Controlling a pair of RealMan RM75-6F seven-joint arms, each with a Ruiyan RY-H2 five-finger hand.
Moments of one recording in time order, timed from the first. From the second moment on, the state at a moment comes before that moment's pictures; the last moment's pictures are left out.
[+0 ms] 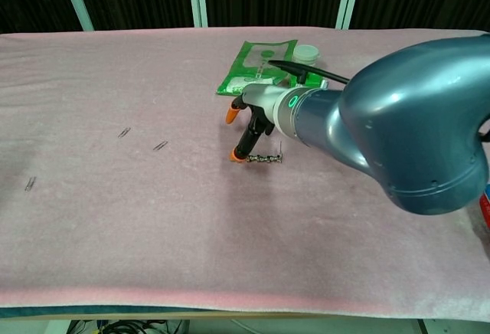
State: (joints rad) left arm 0.03 -0.94 -0.02 -1.70 1.47 1.54 -0.16; right arm 1.13 -1.89 0.40 -1.38 -0.25 1.00 -0.65
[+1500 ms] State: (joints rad) left arm -0.06 -1.01 -0.08 -1.74 1.46 1.49 0.04; right arm 0.32 -1.13 0.11 -1.73 -1.25 1.42 -0.13
